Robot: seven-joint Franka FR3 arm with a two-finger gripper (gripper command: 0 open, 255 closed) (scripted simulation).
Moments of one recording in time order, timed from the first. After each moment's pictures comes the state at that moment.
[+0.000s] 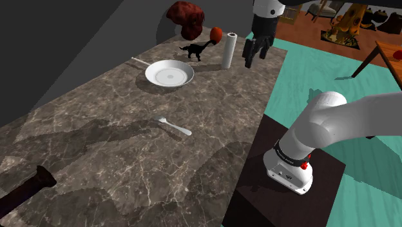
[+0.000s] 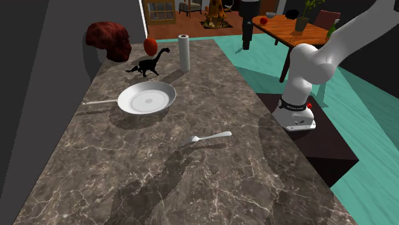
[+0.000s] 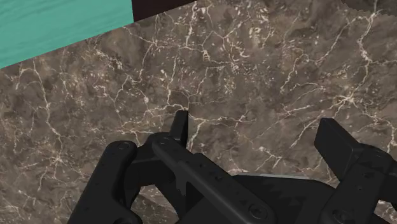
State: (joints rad) arm 0.01 -0.80 0.03 -2.43 -0.05 1.56 0.08
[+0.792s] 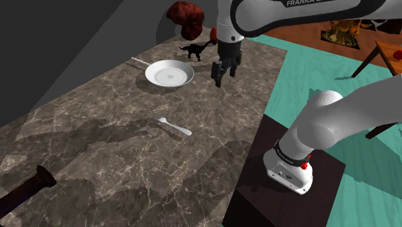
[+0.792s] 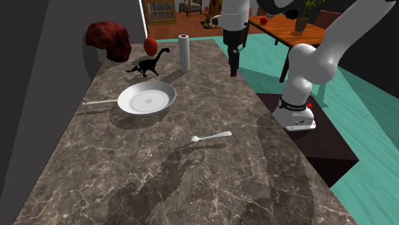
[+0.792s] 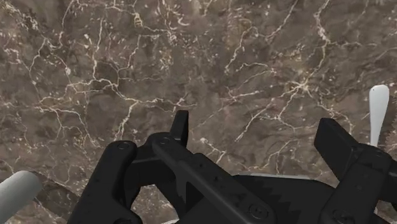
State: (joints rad) arm 0.09 -0.58 0.16 -2.45 0.05 1.78 0.18
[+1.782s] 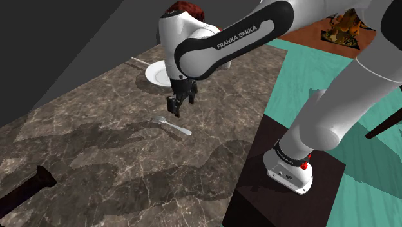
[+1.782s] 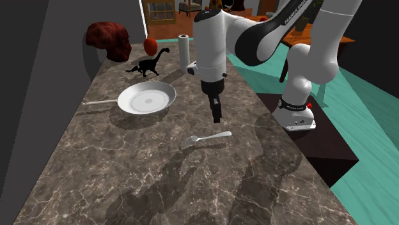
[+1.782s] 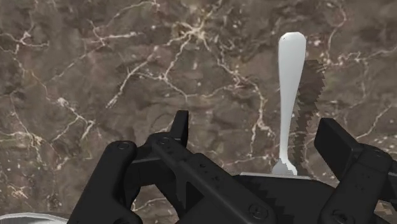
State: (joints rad) arm 0.19 -0.09 0.35 -2.28 0.06 2.07 0.33
